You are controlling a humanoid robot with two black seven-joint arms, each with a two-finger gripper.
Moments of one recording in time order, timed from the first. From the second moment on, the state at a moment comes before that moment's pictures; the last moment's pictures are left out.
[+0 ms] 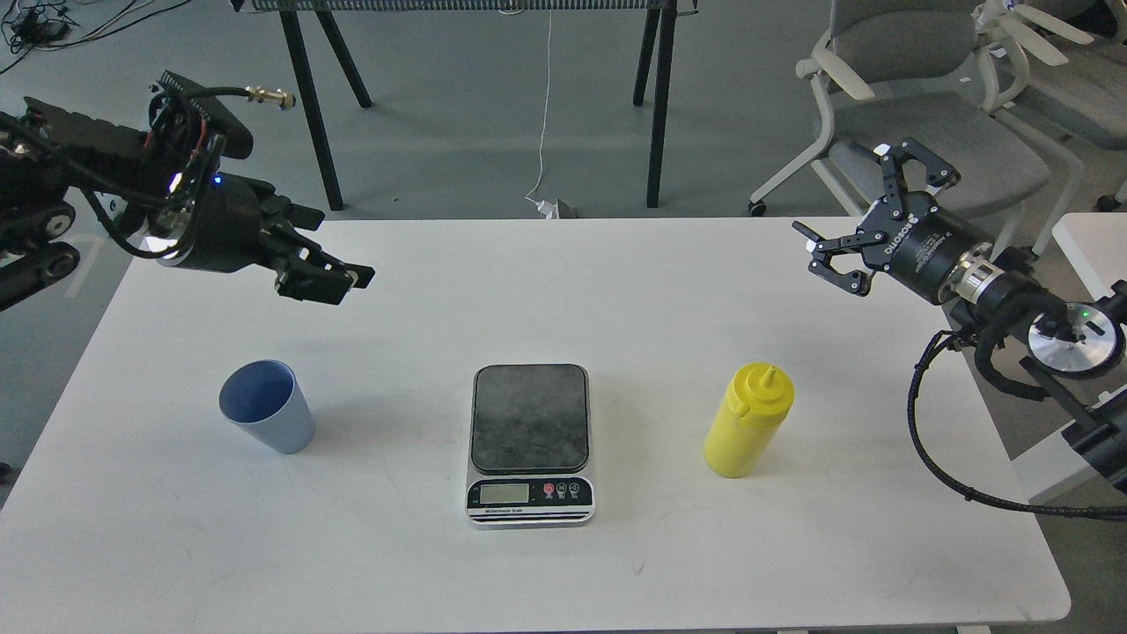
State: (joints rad) left arm -1.26 0.88 -0.06 -1.30 1.99 -0.49 -0.49; right arm 0.67 -0.55 0.74 0.87 0.22 0.49 -0.13
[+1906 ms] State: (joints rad) left arm -1.22 0.75 0.24 -1.03 2.09 -0.49 -0.49; right arm 0.64 -0.56 0.75 0.89 0.22 0.49 -0.13
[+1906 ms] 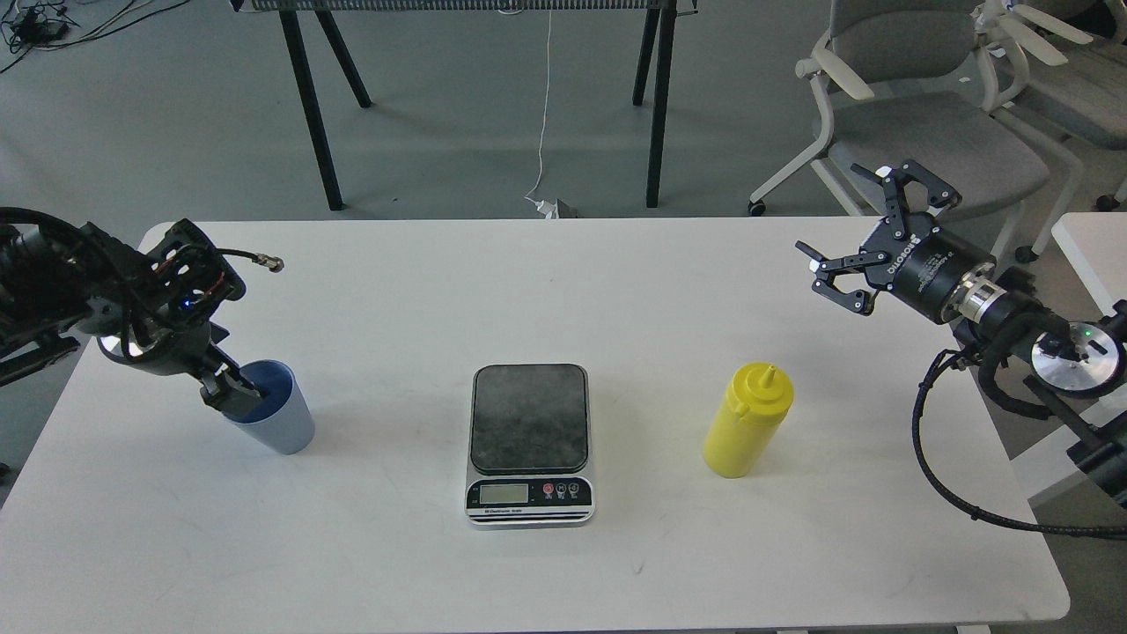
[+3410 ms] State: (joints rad) left arm -1.15 0.70 0.24 -0.95 2.00 -0.37 -0.49; right arm 0.60 -0.56 0.76 0.89 0.22 0.49 -0.13
